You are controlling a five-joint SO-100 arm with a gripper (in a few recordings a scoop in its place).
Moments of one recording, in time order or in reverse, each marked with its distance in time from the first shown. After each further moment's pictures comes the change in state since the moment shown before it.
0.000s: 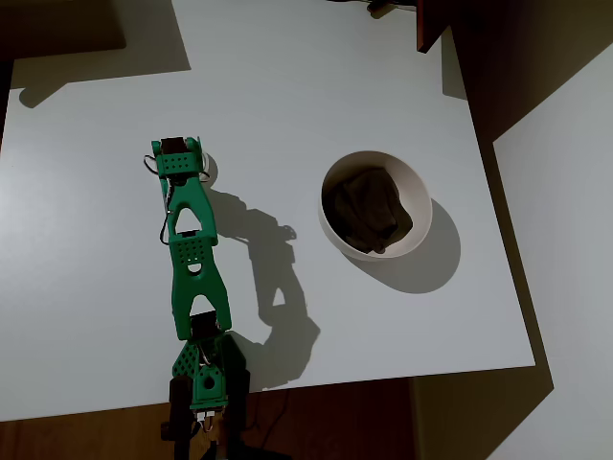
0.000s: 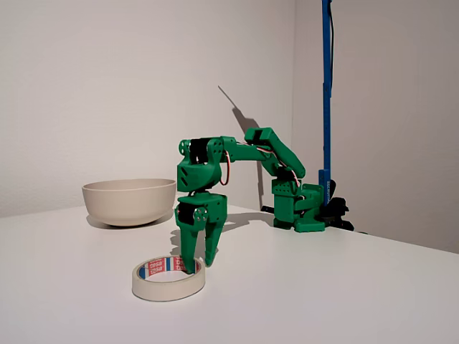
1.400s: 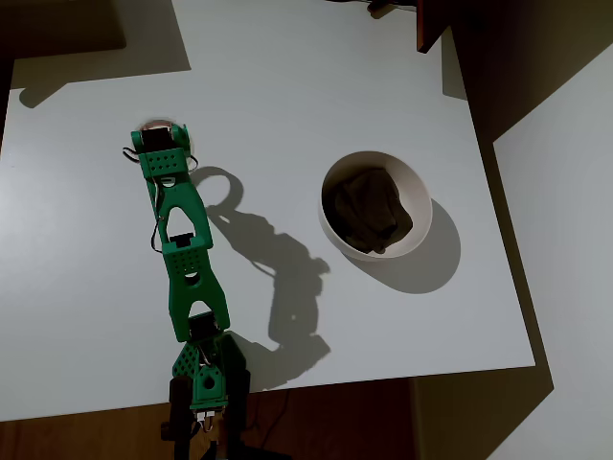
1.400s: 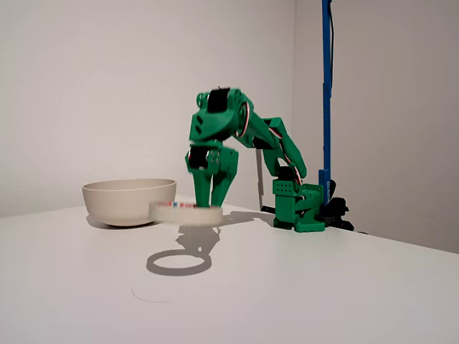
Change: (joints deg) arm -3.1 14.5 -10.1 9.7 0.6
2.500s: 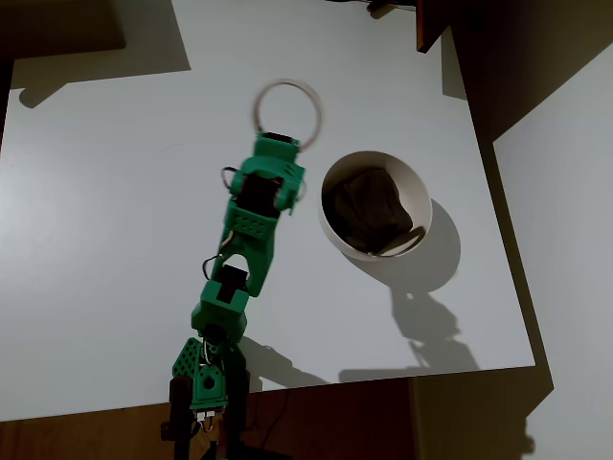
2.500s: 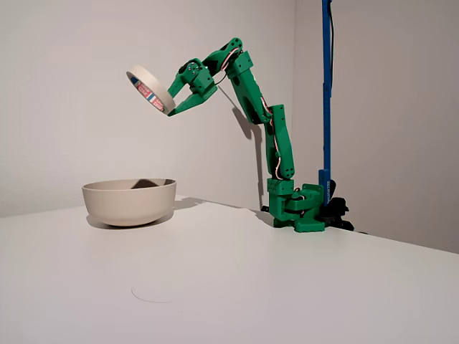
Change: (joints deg) arm 38.4 31.6 -1.2 -1.8 -16.3
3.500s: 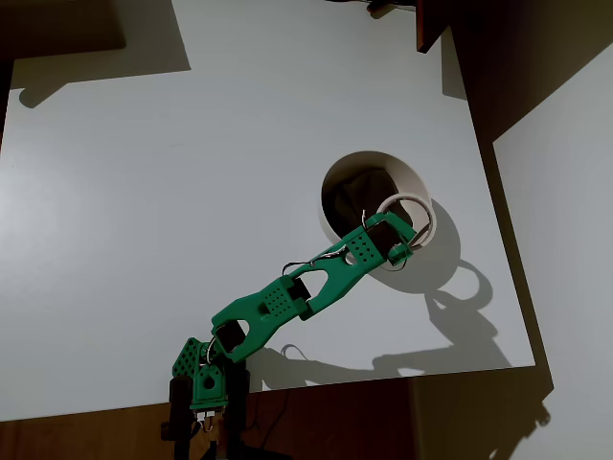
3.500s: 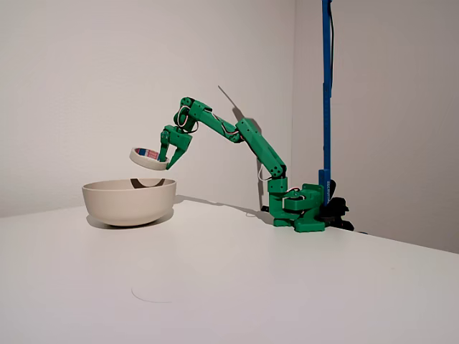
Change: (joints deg) arm 36.4 -28.8 -0.4 -7.2 -8.1
